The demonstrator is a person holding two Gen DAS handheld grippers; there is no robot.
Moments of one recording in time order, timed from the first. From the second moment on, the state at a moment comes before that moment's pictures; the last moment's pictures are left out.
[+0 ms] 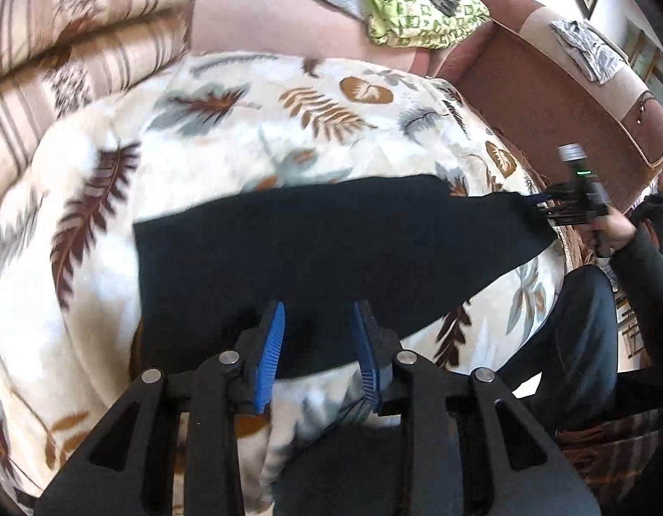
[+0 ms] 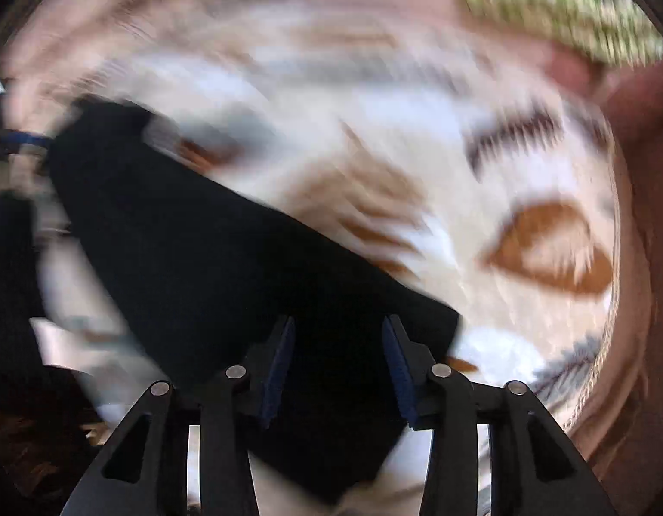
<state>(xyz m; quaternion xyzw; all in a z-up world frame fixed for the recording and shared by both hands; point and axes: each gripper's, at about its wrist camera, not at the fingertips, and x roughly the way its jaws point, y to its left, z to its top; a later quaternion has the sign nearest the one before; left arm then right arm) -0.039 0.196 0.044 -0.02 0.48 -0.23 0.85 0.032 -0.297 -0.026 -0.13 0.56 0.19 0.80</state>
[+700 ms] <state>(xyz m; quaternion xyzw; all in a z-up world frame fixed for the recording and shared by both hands) -0.039 0.204 0.004 -0.03 0.52 -0.21 0.82 0.029 -0.131 -0.029 0.00 0.54 0.29 0.79</state>
